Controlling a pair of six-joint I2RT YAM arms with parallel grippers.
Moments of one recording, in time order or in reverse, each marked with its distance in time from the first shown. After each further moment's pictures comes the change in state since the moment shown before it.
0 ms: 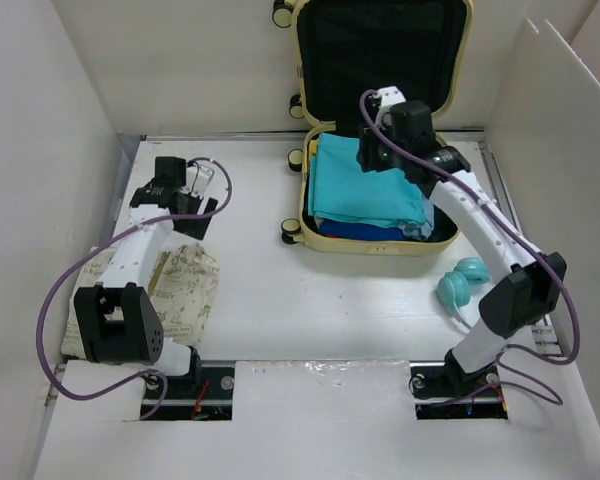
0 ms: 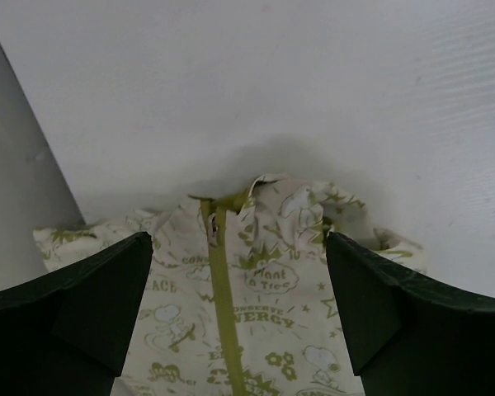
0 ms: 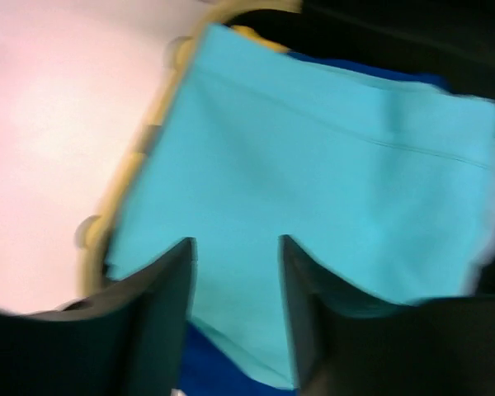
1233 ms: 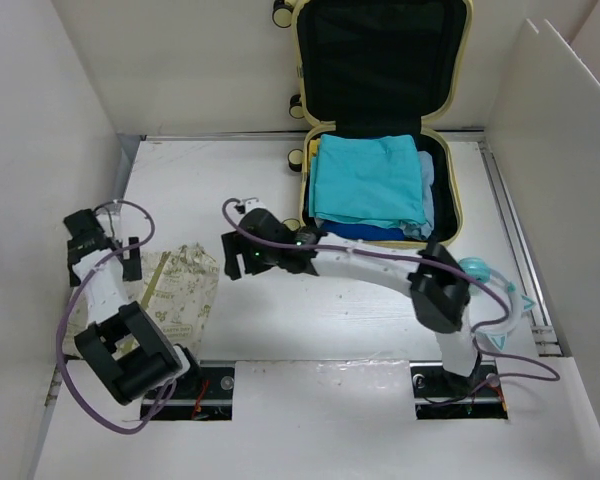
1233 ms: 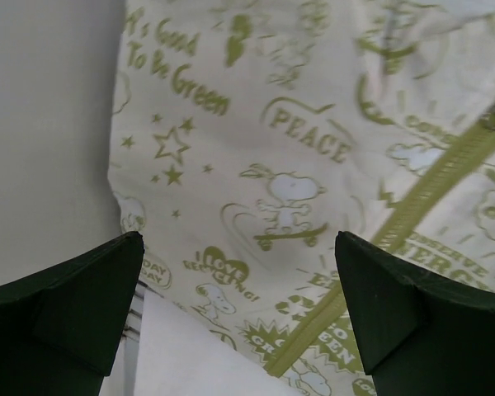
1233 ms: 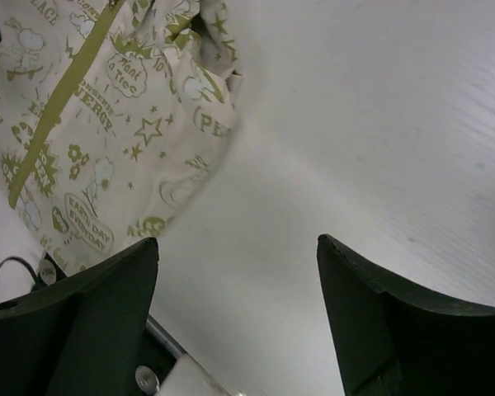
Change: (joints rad) left arm 0.553 -0.192 -0.339 0.128 -0.079 0.071; right arm 0.701 0.292 -0.085 0.203 0.021 0.532
